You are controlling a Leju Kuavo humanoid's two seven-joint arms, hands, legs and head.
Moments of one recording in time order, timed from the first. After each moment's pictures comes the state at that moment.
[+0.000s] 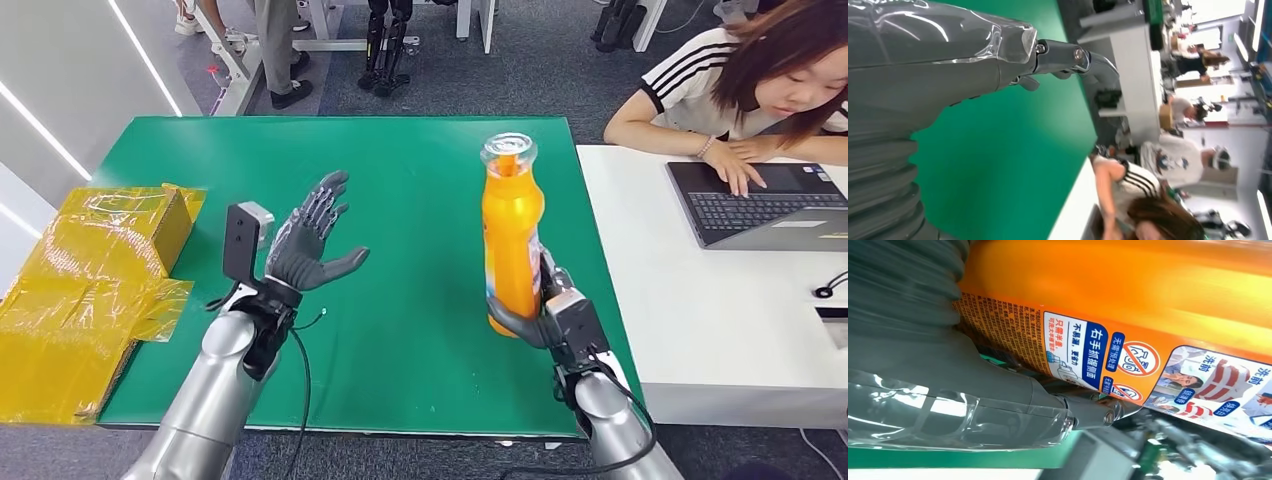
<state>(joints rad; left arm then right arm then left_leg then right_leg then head) -0.49 -0.11 -0.33 -1.15 0.08 -0.11 -0.39 -0.31 -0.05 0.41 -1.21 0.05 -0.09 -0.51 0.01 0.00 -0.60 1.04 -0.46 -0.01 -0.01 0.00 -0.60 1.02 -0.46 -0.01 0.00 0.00</state>
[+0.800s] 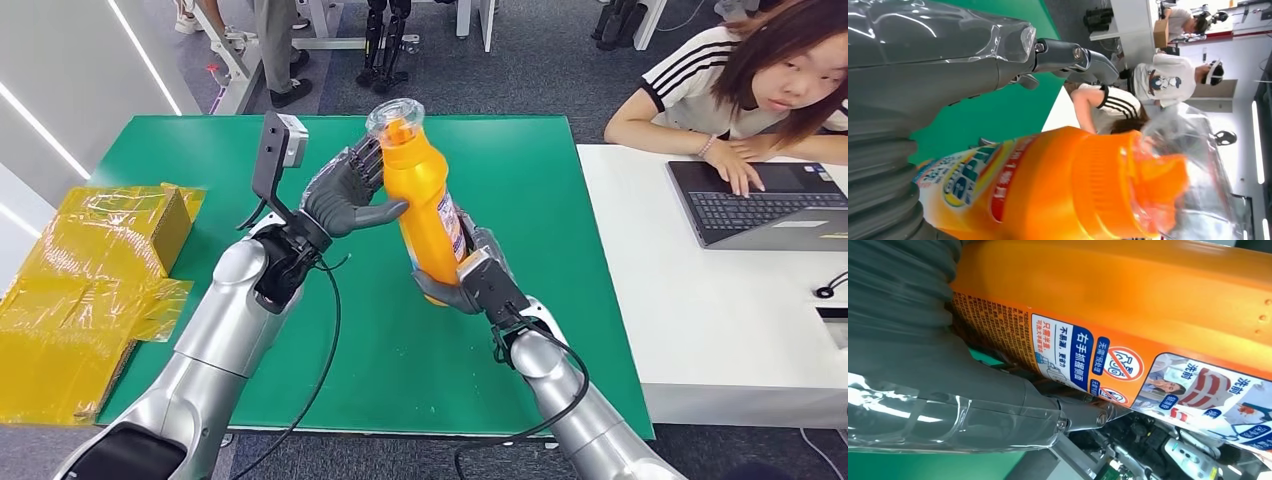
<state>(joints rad) -0.74 -0.16 -0.40 -1.01 0.28 -0.28 -0.21 -0.50 0.06 0.59 -1.07 0.15 -0.12 -0.43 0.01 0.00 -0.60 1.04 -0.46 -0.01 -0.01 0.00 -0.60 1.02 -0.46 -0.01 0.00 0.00</state>
